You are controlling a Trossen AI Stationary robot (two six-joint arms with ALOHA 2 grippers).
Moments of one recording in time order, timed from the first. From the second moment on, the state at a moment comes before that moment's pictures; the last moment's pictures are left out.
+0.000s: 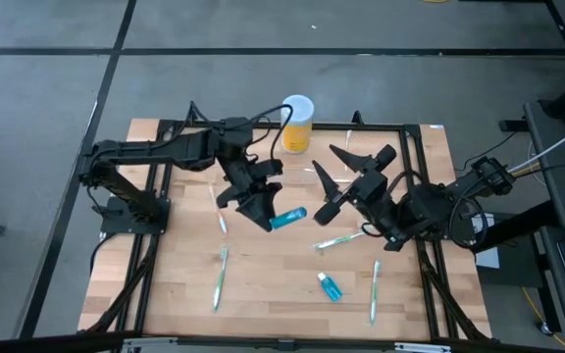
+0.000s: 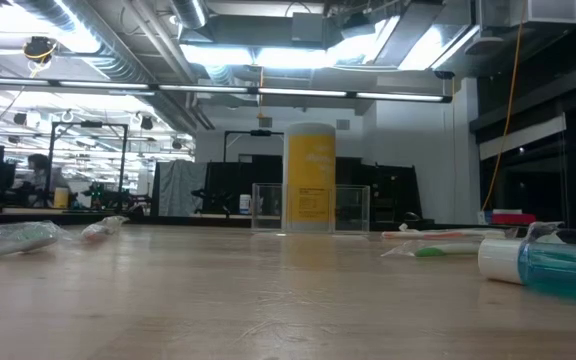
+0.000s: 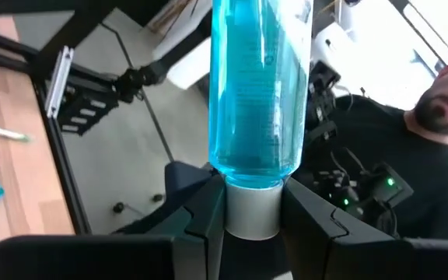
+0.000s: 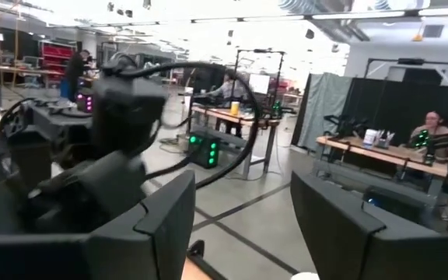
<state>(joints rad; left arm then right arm) 0.06 1.51 1.53 -0.19 1.04 -0.77 0.52 1.52 1.58 0.37 1.27 -0.52</state>
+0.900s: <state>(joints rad) 0.00 1.54 1.53 0.01 0.94 -0.89 0.43 1.56 1.58 0.40 1.11 -0.39</state>
